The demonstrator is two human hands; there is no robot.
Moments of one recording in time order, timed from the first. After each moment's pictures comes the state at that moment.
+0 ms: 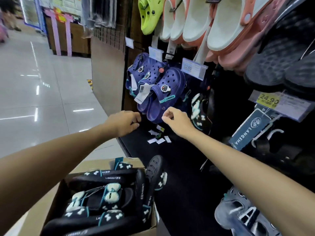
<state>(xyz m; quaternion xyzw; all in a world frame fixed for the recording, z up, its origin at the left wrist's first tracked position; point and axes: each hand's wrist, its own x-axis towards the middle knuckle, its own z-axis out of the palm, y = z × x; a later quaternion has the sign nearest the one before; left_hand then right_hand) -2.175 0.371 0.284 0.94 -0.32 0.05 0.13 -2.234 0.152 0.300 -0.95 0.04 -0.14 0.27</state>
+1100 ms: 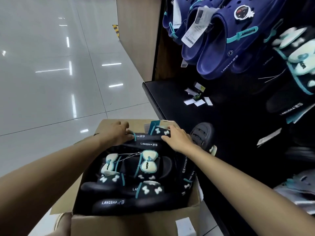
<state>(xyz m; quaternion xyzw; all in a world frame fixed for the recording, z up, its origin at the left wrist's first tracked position) -2.131 0.482 0.045 0.98 -0.13 -0.18 0.03 -2.181 0.251 0.053 -0.97 0.08 0.15 0.16</state>
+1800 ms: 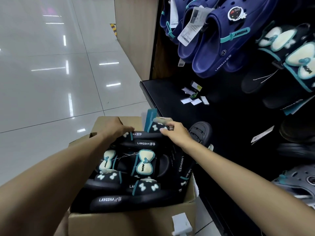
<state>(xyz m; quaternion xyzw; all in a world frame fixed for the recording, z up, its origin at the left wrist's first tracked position) -2.135 0.471 0.049 0.93 0.09 -0.16 0.30 -2.197 0.247 0.073 -0.90 0.16 0.10 0.40</state>
